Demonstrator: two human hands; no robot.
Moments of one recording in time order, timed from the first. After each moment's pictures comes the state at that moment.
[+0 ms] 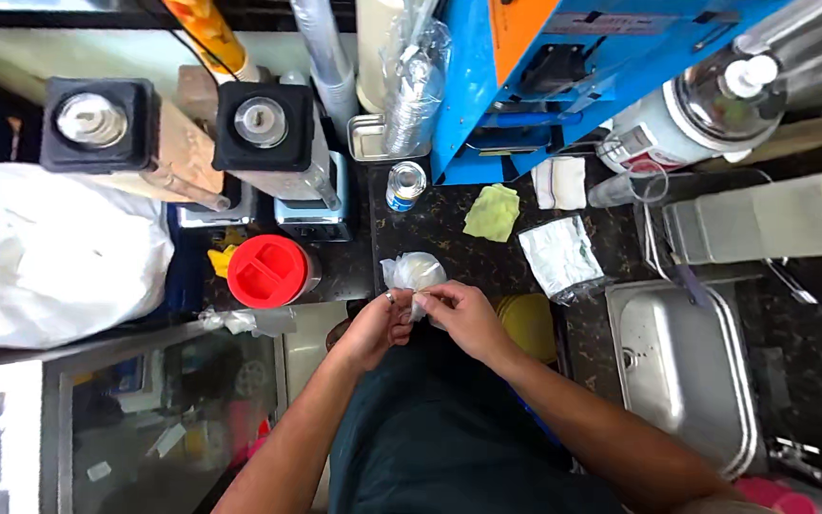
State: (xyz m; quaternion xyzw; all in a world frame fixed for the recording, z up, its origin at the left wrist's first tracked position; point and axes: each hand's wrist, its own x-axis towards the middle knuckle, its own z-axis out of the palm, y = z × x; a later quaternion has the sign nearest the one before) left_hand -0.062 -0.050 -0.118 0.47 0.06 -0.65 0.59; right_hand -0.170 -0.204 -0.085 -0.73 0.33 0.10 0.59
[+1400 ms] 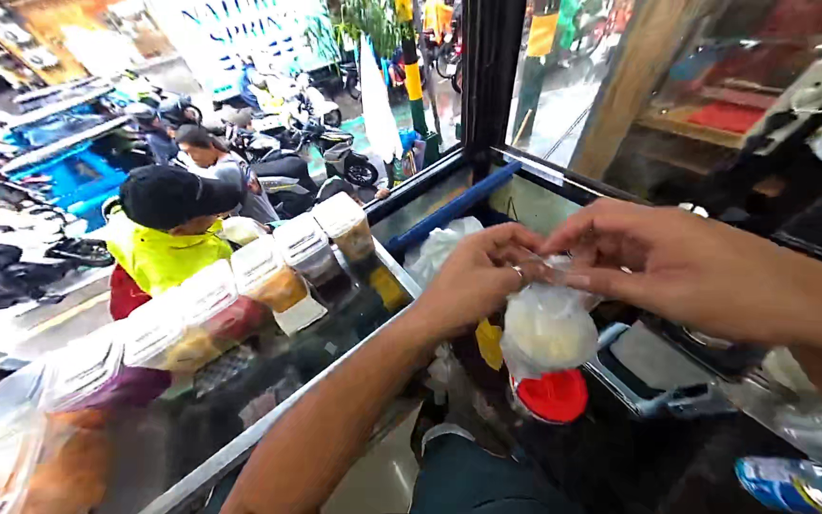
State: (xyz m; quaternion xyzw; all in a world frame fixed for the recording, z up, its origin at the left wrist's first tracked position) left_hand 0.041 0.283 0.162 0.74 -0.15 0.01 0.66; right_hand 0.099 0.062 0.208 -0.82 -0.43 0.08 0.38
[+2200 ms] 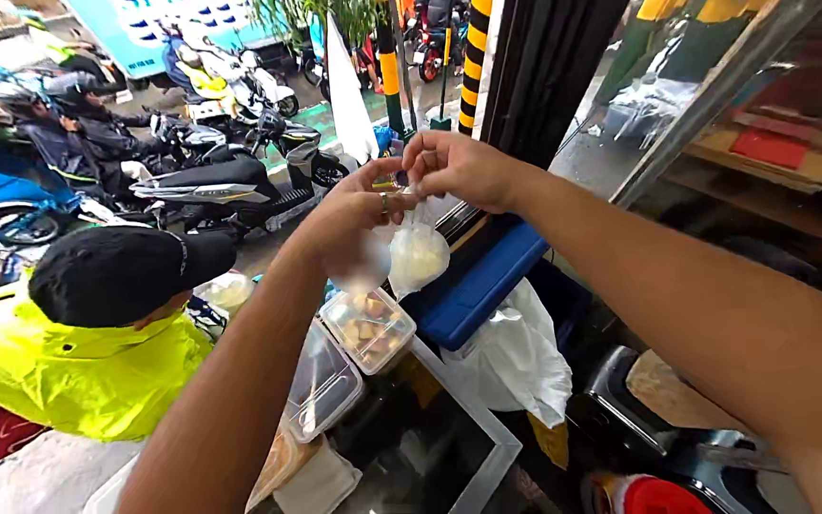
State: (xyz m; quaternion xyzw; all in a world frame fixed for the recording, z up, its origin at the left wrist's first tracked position) left_hand 0.338 0.691 0.170 0.73 -0.03 0.00 0.68; right_hand 0.448 0.509 0.182 -0.70 -0.44 0.20 0.52
